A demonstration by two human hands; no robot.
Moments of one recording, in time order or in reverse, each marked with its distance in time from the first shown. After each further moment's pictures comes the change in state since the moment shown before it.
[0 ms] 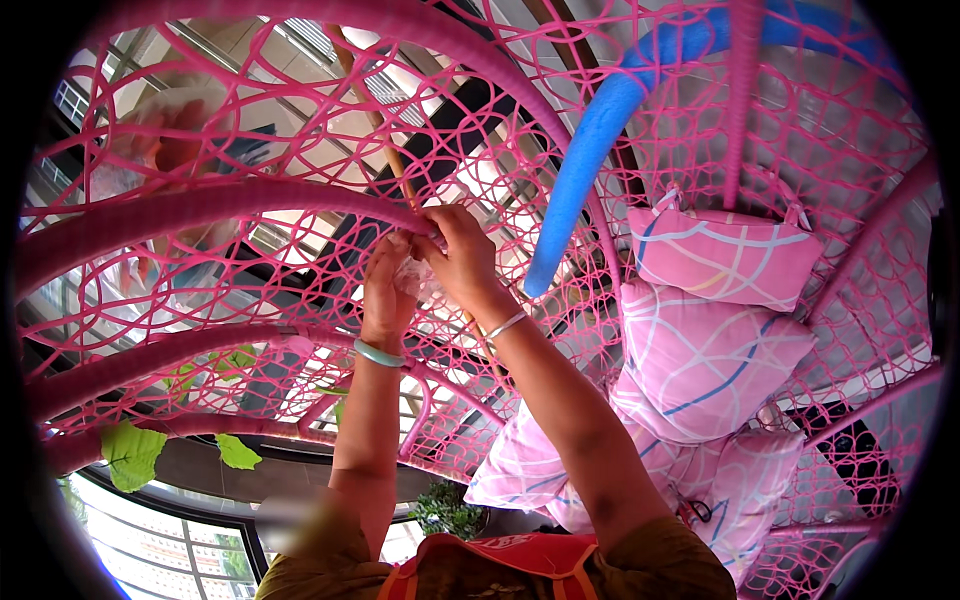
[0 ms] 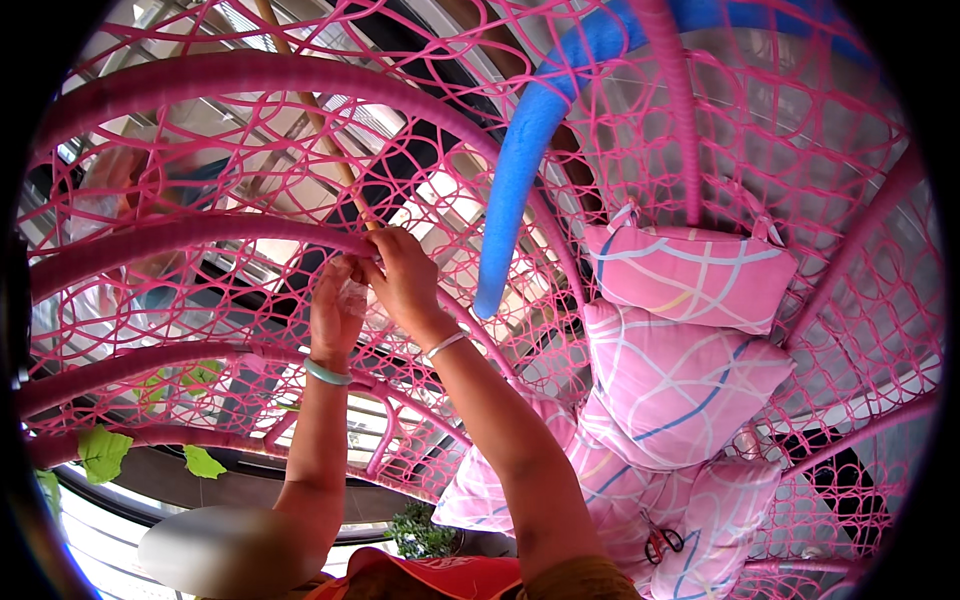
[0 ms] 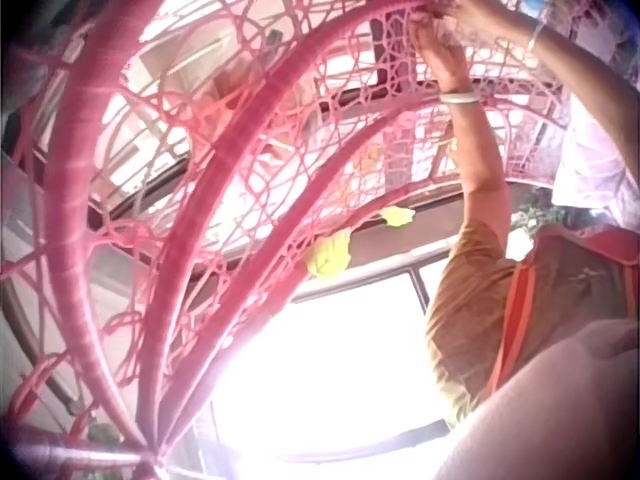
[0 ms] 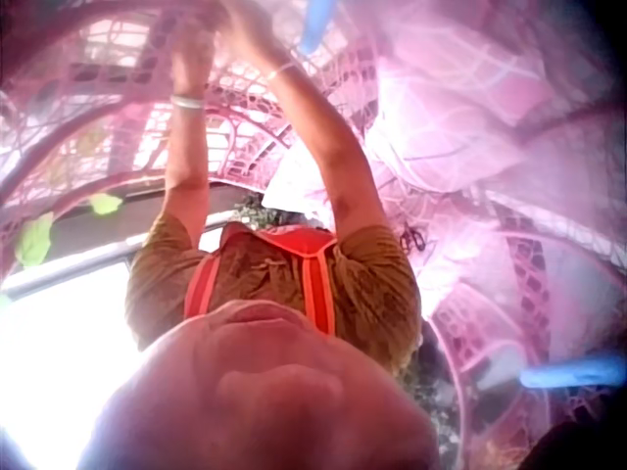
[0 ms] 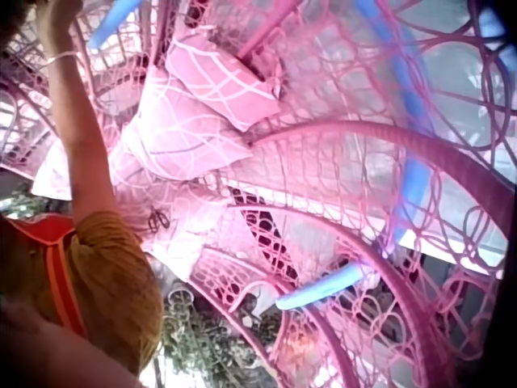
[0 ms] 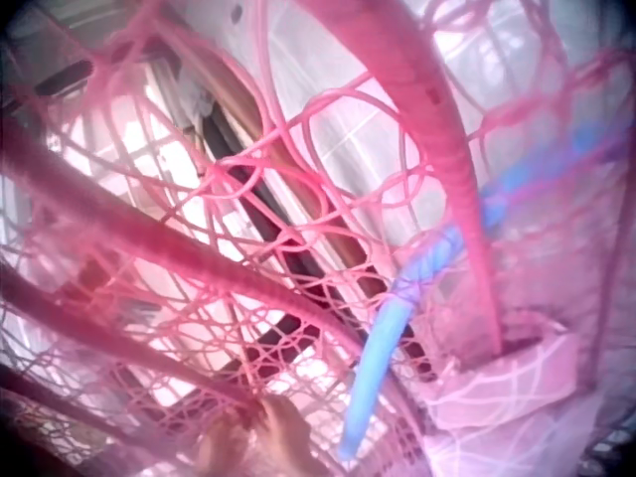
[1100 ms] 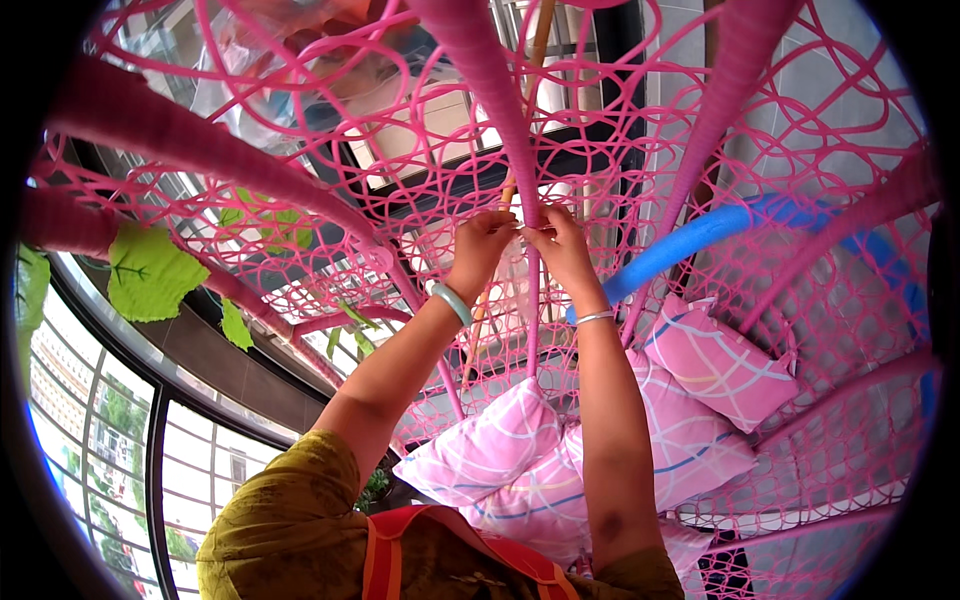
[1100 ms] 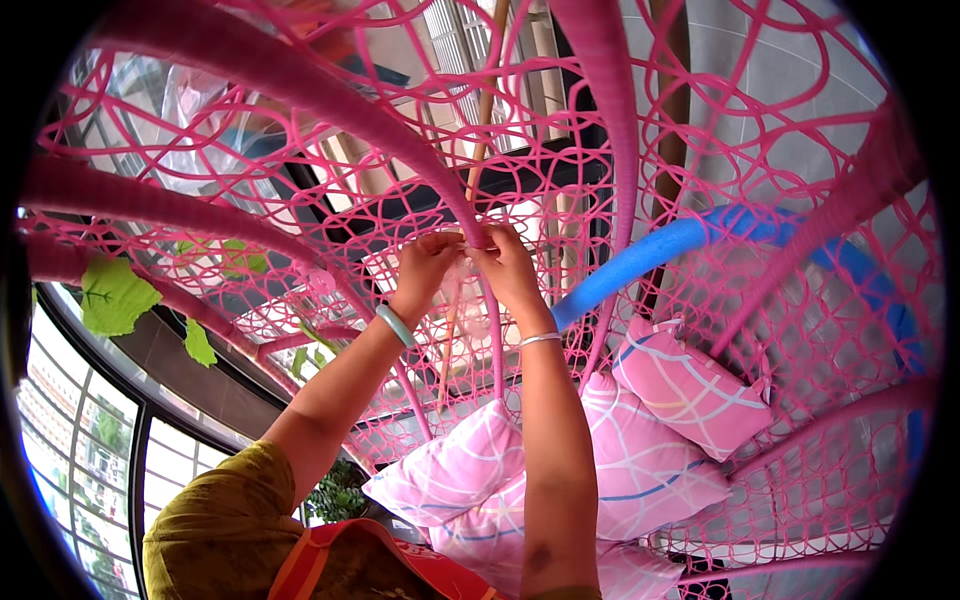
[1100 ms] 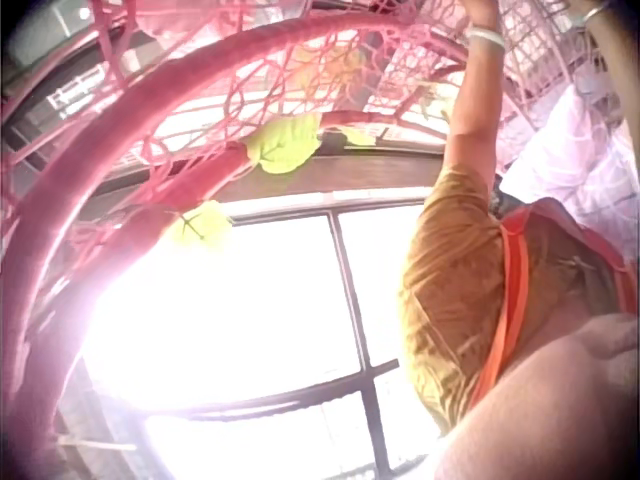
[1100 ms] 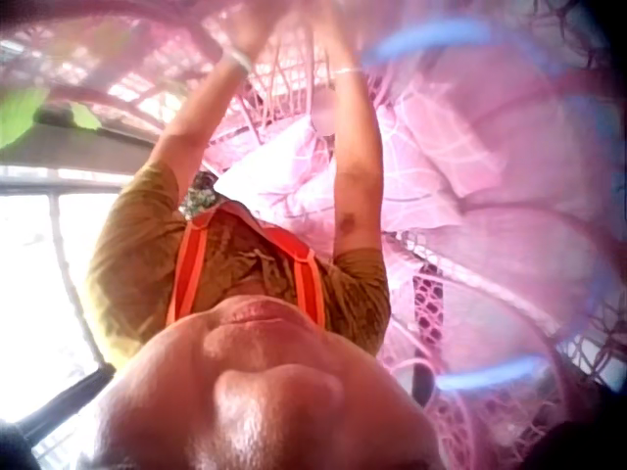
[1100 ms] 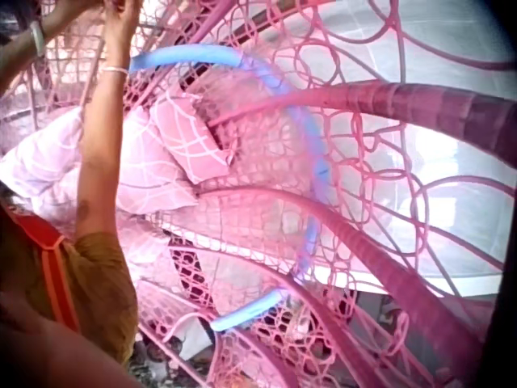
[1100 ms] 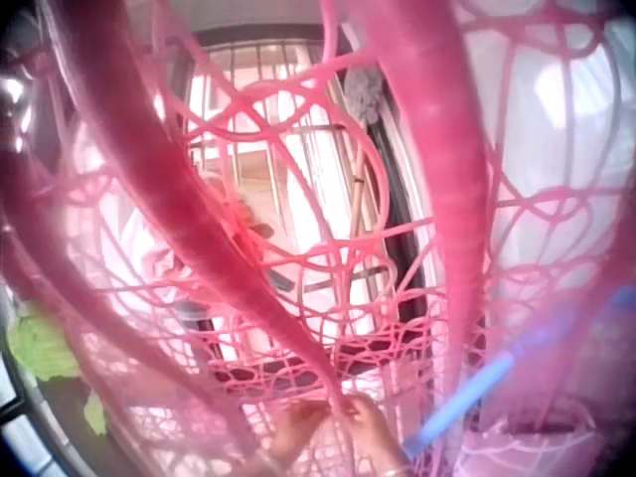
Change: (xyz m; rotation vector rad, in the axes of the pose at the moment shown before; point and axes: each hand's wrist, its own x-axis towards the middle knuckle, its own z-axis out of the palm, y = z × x) left_hand 0.011 -0.025 -0.011 0.528 0.406 0.159; right_hand 0.036 0.022 -0.017 0.173 -0.585 0.066
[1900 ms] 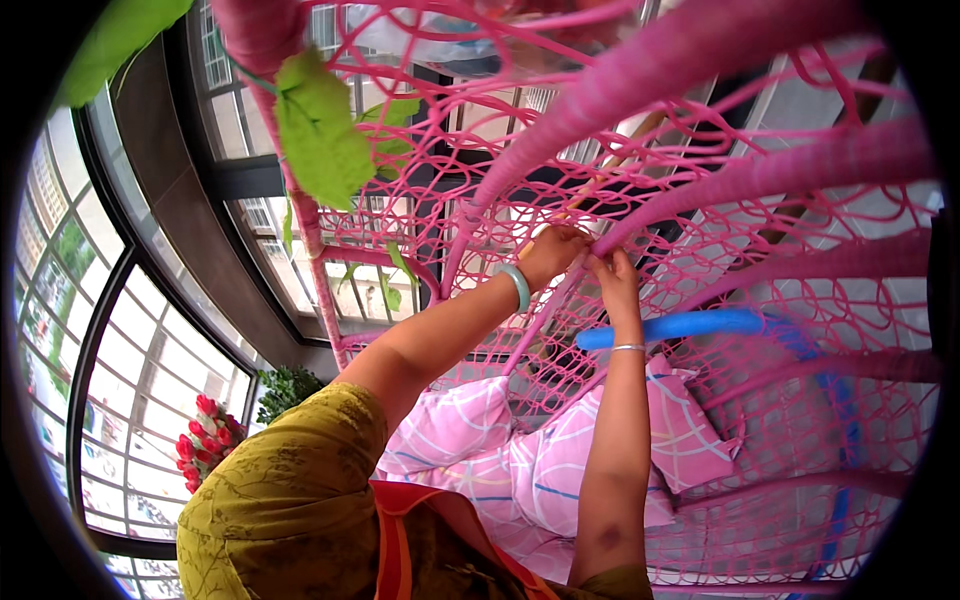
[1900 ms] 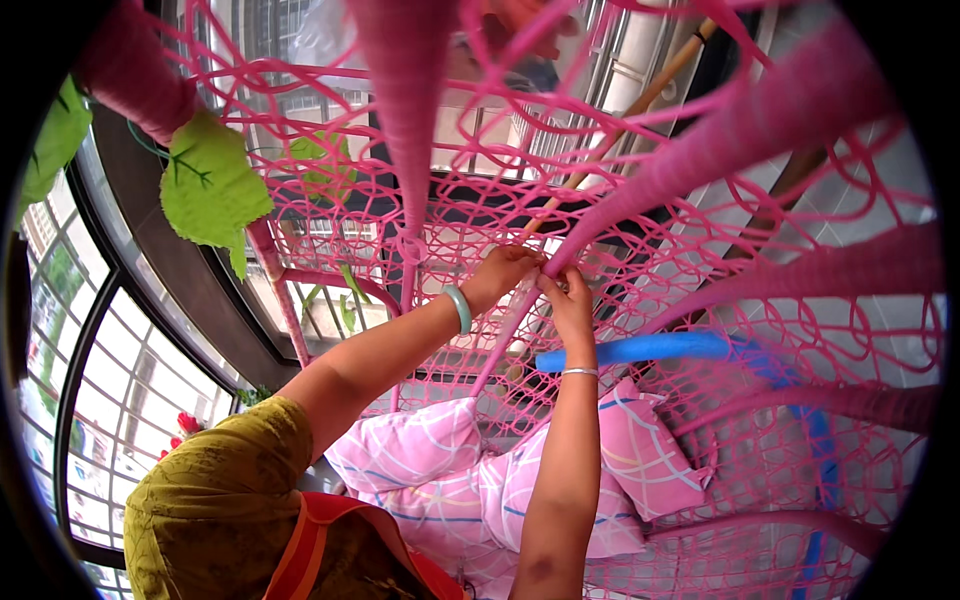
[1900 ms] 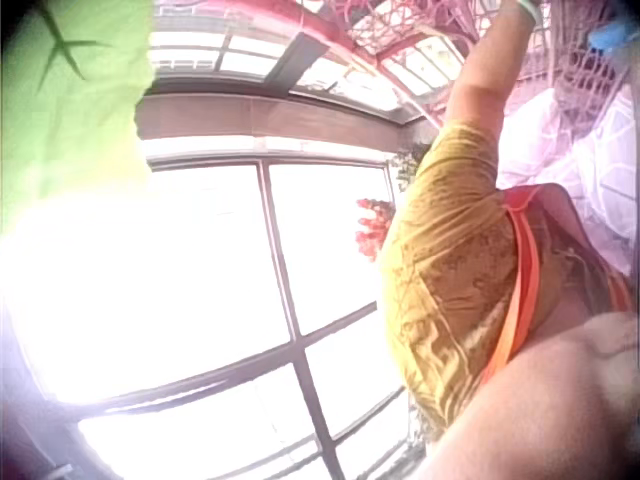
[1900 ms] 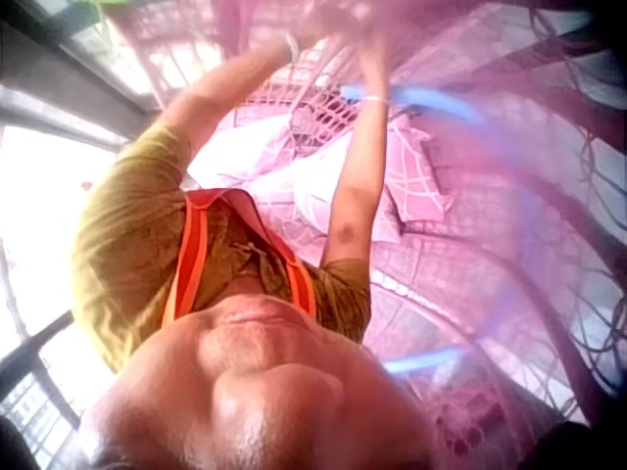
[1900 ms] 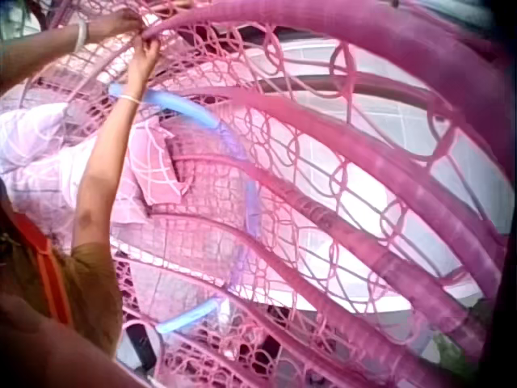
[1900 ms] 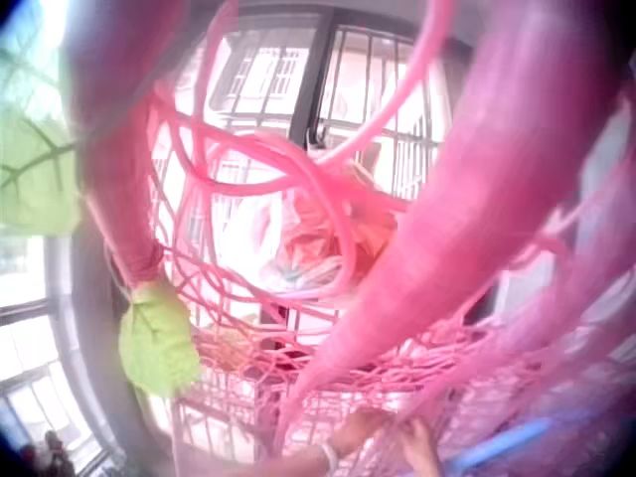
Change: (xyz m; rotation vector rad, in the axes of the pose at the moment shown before) left_hand 0.000 0.007 0.000 -0.217 -0.110 -0.114; right_hand 0.006 -0.014 -0.007 -0.028 -0.166 0.226
